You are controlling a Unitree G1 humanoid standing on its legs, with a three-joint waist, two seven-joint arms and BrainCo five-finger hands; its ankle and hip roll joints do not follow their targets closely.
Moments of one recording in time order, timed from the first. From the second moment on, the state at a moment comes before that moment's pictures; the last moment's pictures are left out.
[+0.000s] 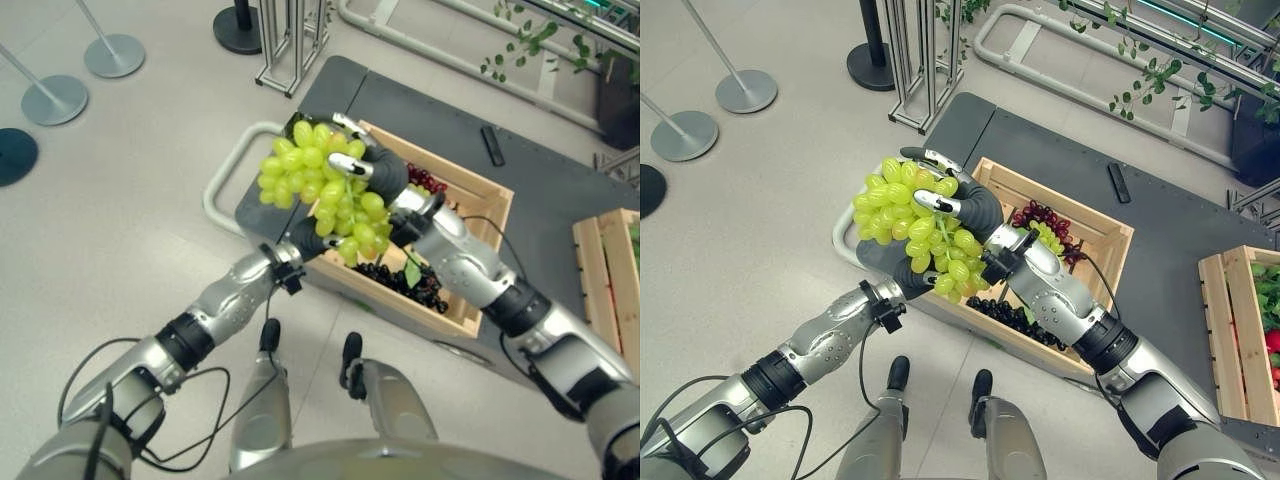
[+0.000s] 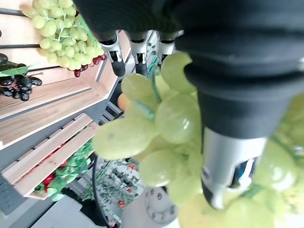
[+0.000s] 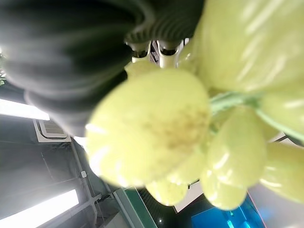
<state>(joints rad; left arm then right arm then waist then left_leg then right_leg) -0.53 0.59 -0.77 0.15 -1.08 -0.10 -0.32 -0.68 -0.51 0.63 0.02 1.13 -0.19 0.26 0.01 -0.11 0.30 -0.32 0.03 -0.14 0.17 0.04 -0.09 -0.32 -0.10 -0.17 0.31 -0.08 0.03</state>
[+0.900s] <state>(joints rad) -0.53 0.53 -0.77 0.18 -1.08 -0.10 -0.32 -0.64 -0.45 0.59 0.05 1.18 -0.19 0.26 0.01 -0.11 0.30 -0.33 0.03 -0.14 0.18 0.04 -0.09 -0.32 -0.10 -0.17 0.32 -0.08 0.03</state>
